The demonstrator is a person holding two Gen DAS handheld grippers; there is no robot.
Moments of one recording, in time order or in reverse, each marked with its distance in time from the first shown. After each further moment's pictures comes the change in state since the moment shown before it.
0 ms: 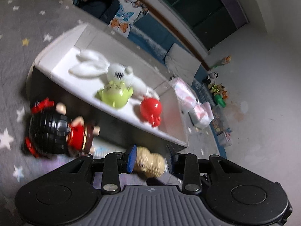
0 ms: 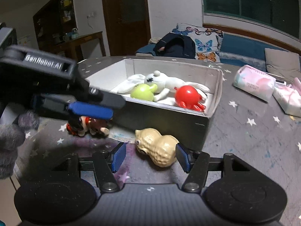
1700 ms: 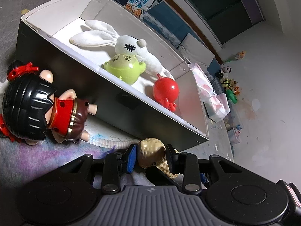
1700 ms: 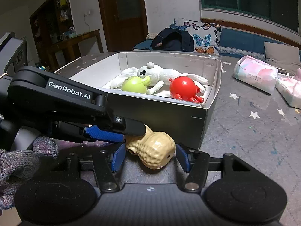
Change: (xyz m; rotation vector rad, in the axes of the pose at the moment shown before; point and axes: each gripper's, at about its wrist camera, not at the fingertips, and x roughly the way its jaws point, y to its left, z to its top) left arm 0.049 0.008 -0.012 -0.054 0.058 0.054; right arm 0.020 -0.011 -0.003 0.020 0.017 0.007
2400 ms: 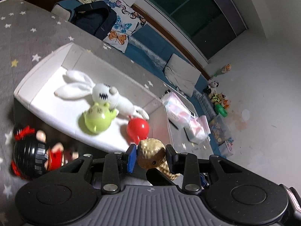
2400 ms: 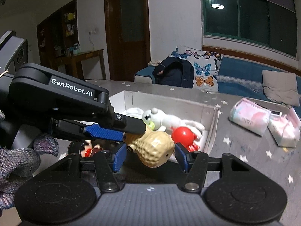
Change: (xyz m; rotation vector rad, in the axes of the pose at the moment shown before) left arm -0.045 -0.043 0.035 0.078 -0.142 -0.040; right arm -0.035 0.014 0.051 -0.063 -0.156 -0.022
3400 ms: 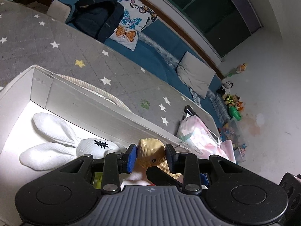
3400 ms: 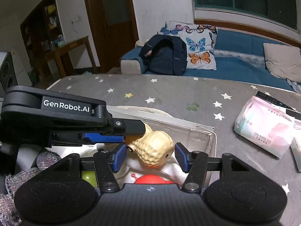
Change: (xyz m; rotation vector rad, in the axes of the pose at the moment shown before) left arm 0.128 0.023 0.094 -0.020 0.046 0.069; right arm 0.153 -0.082 0.067 0.101 0.172 0.001
